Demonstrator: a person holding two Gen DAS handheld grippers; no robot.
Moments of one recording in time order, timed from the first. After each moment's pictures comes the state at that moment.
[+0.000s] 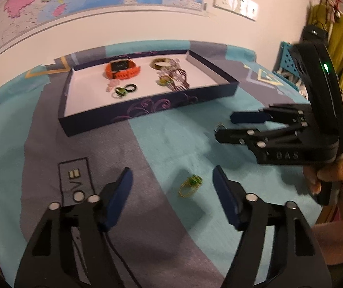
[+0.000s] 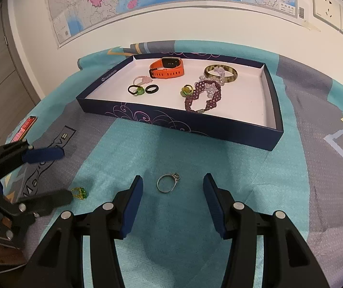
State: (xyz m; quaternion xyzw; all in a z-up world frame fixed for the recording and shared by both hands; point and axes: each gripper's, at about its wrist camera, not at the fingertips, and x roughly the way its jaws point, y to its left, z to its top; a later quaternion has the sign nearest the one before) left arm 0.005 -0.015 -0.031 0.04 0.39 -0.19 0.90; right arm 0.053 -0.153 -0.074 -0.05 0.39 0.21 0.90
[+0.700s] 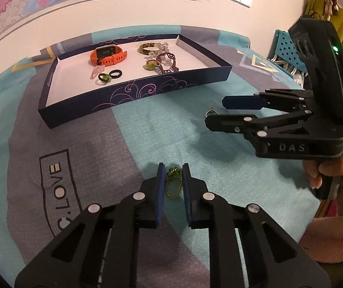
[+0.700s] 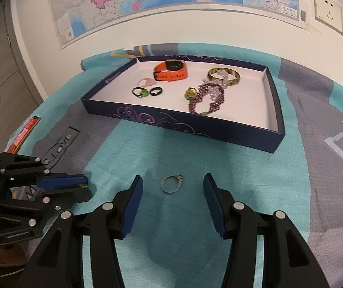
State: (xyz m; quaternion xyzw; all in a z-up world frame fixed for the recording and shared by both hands) left arm 0.012 -0.024 -0.043 0.04 0.43 -0.20 0.88; right arm 0.048 -0.149 -0.070 -0.05 0.38 0.22 0.90
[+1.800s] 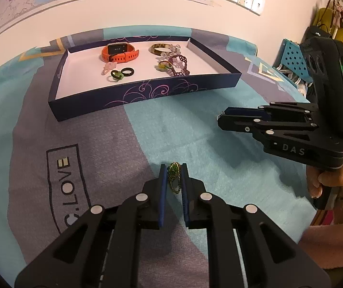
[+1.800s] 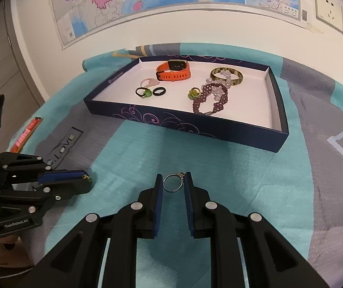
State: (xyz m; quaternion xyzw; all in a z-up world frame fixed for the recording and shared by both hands) left arm 0.016 -0.011 -0.040 0.01 0.43 -0.19 0.88; right arm 0.046 -0.147 -0.070 -0.04 0.38 0.22 0.90
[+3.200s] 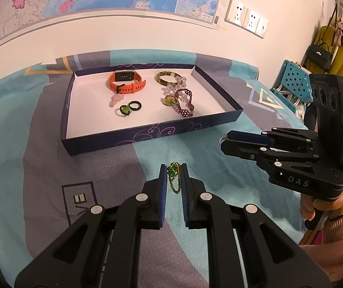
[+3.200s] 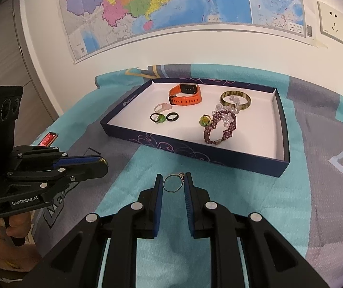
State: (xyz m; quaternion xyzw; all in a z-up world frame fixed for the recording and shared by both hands) left arm 0.034 -0.002 -0.004 -0.02 0.39 -0.19 0.90; right arm 0.048 -0.145 -0.042 -0.03 0.35 0.25 0.90
